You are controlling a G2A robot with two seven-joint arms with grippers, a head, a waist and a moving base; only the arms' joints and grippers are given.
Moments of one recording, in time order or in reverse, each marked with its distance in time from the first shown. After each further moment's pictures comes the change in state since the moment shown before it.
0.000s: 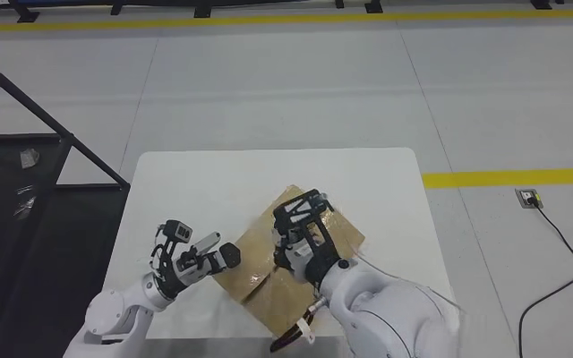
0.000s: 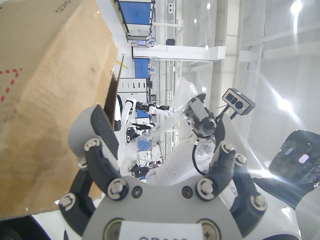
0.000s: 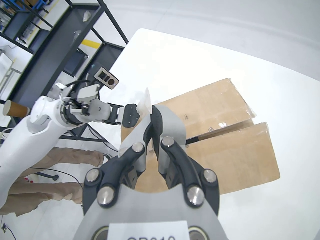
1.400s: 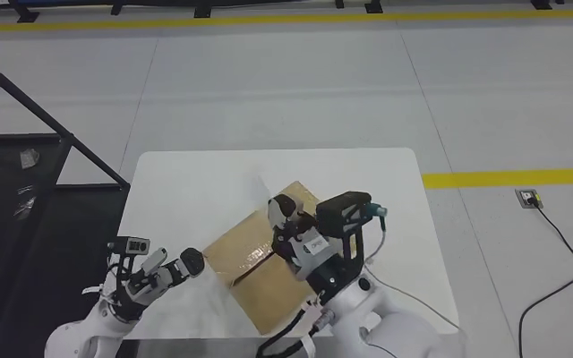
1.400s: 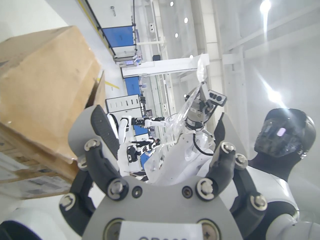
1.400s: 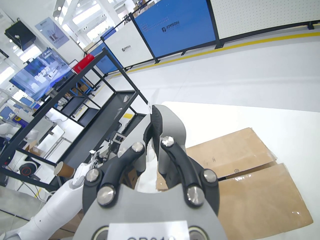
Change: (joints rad) left arm 0.205 0.016 -0.200 -0.102 -0.177 -0.198 -0.038; right arm -0.106 0.035 -0.071 -0.074 0.142 0.155 -0.540
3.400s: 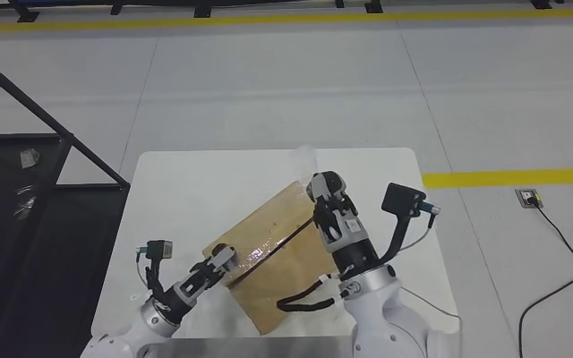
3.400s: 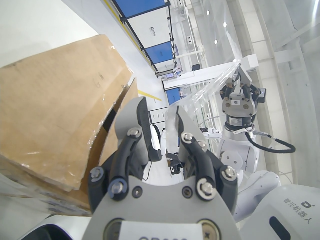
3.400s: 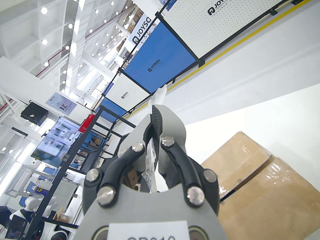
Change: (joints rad) left arm 0.072 -0.026 0.146 -0.239 0.576 0.099 0.463; right arm -0.010 0.014 0.063 0.056 0.243 0.190 -0.305
